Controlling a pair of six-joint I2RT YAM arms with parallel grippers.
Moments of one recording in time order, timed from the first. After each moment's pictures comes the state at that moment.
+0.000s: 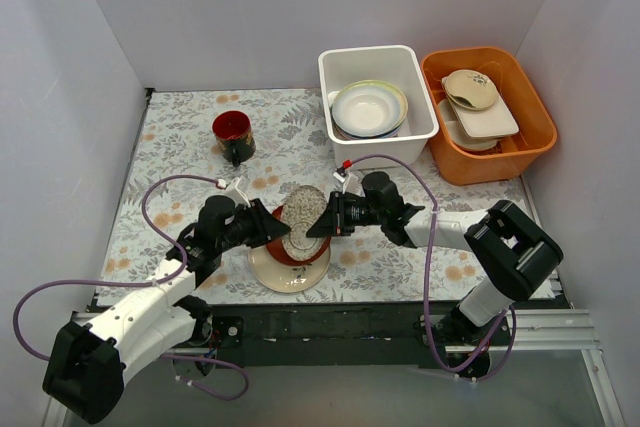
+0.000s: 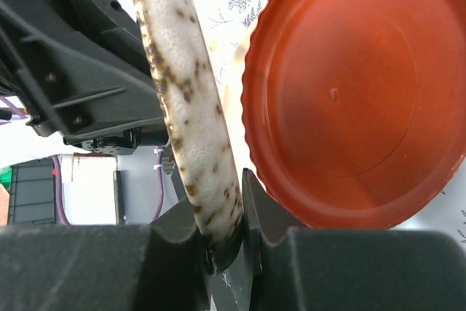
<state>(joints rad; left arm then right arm) -0.49 0.85 0.38 -0.03 0.29 -0.82 0.77 1.58 0.66 0.50 -0.64 0.86</state>
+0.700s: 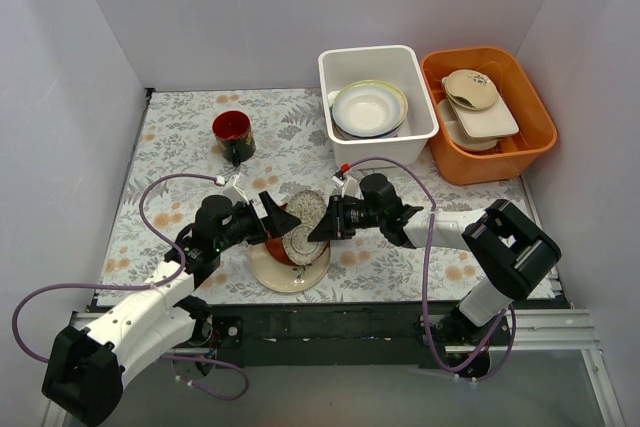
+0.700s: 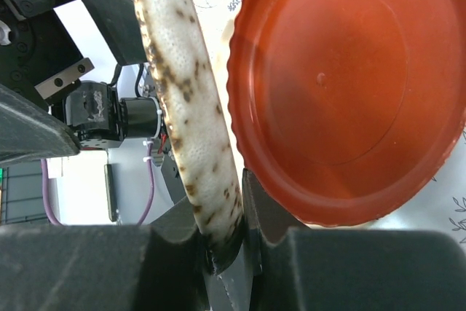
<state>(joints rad) -0.49 0.83 0.38 0.02 0.30 -0.83 0.77 1.59 0.66 0.47 -0.64 0.83</state>
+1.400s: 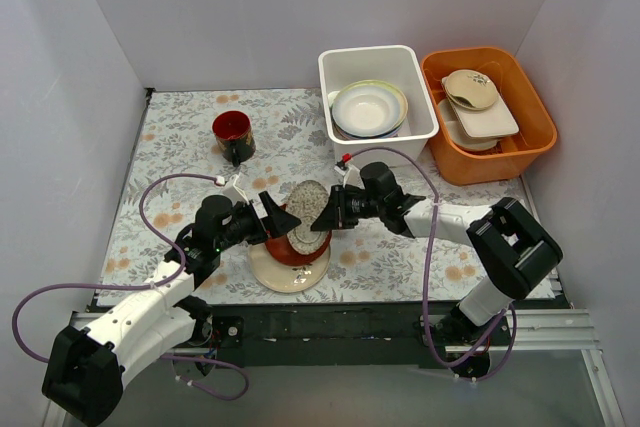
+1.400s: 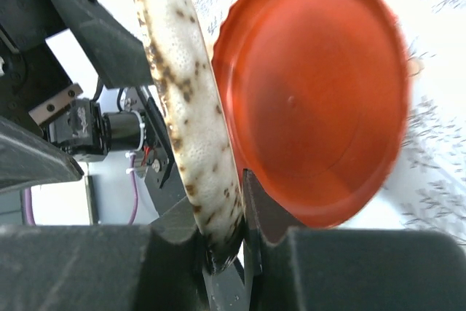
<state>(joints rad) -0.49 0.83 0.38 0.02 0.30 -0.83 0.73 1.59 0.73 0.33 -0.62 0.75</state>
